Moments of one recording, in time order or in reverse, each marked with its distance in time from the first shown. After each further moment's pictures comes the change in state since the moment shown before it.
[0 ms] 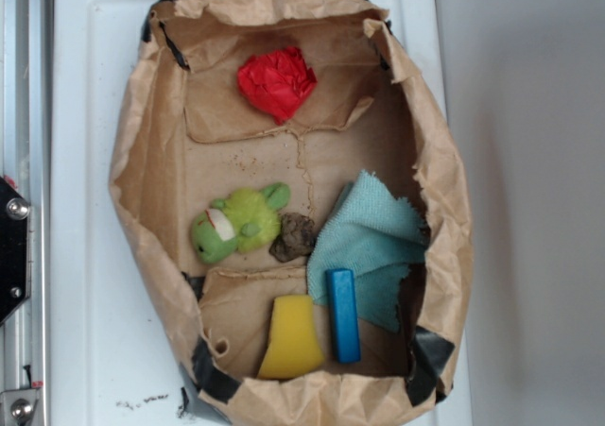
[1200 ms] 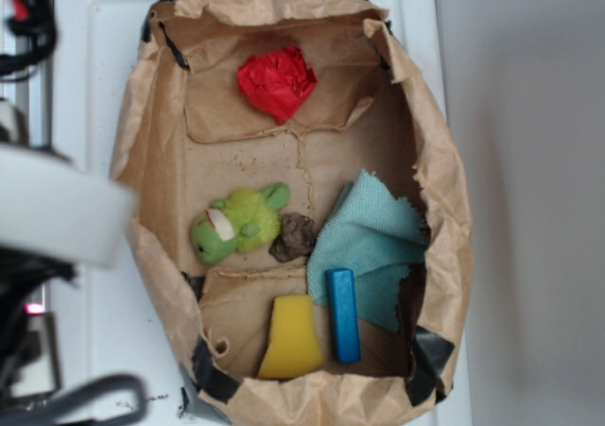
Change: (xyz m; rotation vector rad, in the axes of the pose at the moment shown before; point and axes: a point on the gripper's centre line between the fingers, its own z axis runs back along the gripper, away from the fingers) arm 0.060 0.004 -0.025 0.016 -0.001 0.103
